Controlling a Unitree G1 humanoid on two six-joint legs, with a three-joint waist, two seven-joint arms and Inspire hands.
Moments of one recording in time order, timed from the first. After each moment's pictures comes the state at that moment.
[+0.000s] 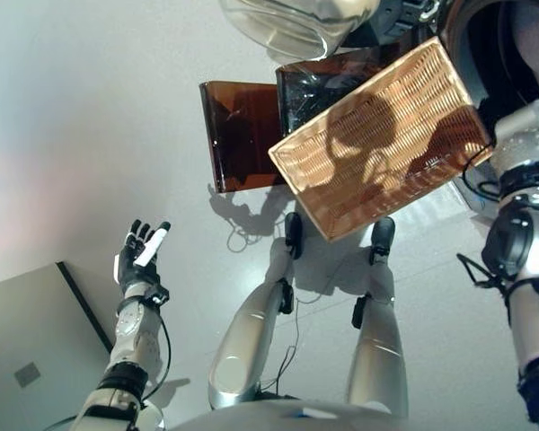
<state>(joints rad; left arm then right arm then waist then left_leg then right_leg) -0.10 0.28 -0.06 0.64 -0.83 -0.36 0.16 -1.26 -0.71 -0.11 1.28 0.44 -0.04 -1.08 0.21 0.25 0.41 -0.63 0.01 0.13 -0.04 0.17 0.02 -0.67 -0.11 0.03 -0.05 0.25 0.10</state>
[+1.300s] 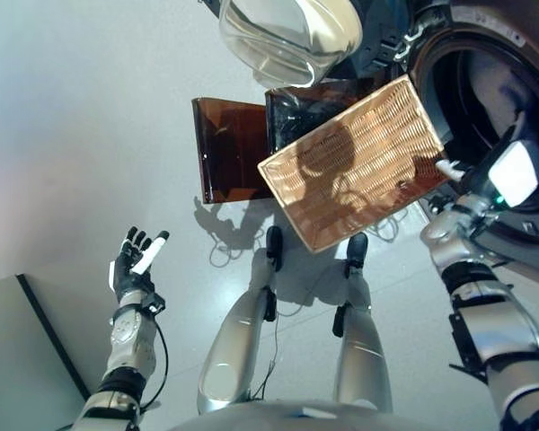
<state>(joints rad) -0.10 0.27 -0.01 0.76 -0.72 -0.40 0.11 -0.67 -0.55 0.16 1.04 -0.29 0.00 -1.00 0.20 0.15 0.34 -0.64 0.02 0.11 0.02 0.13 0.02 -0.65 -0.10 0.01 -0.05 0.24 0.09</state>
